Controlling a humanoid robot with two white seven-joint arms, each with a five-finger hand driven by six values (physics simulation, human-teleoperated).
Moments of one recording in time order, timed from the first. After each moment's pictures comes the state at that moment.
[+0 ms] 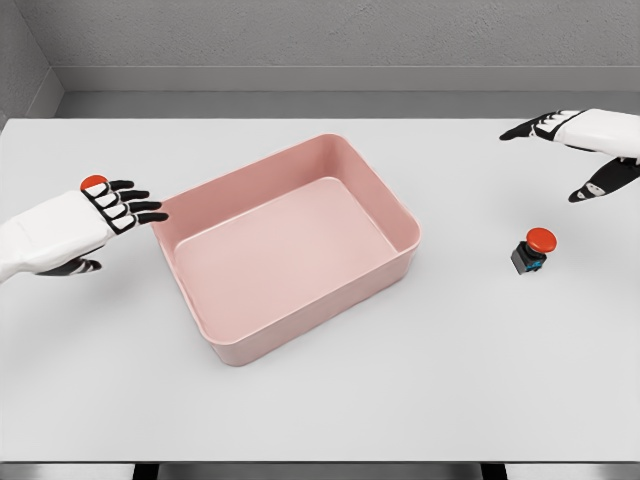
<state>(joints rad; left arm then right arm) -0.14 0.99 -0.26 -1.67 -0.65 -0.61 -0.09 -0.94 -1.05 0.96 -1.24 -0.01 -0.61 0.46</state>
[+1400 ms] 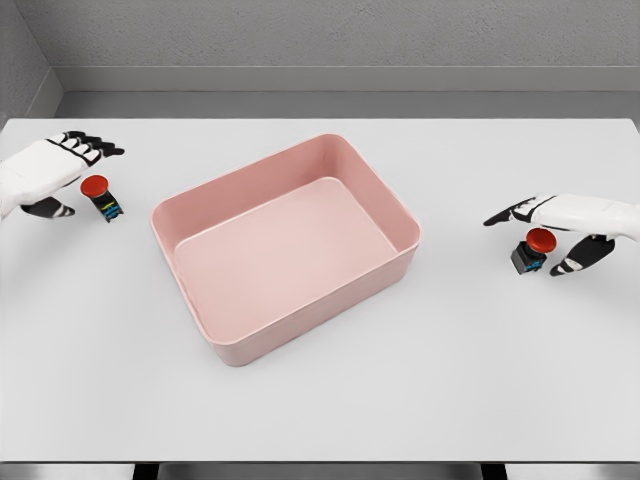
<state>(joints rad) -0.50 0.71 -0.27 -1.10 -0.85 -0.61 -0.16 -0.77 -1.05 1.00 -1.26 -0.01 -0.61 0.47</state>
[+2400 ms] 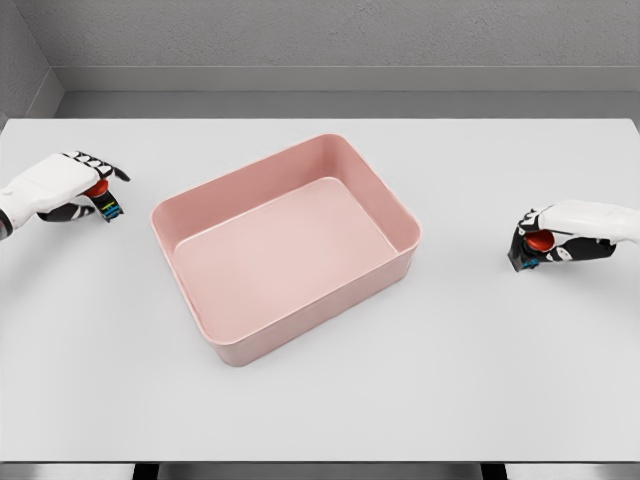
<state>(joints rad) -0.54 0.67 -0.32 -0.99 -0.86 -0.61 -0.15 -0.76 -1.05 1.00 -1.24 -0.01 -0.61 0.47</state>
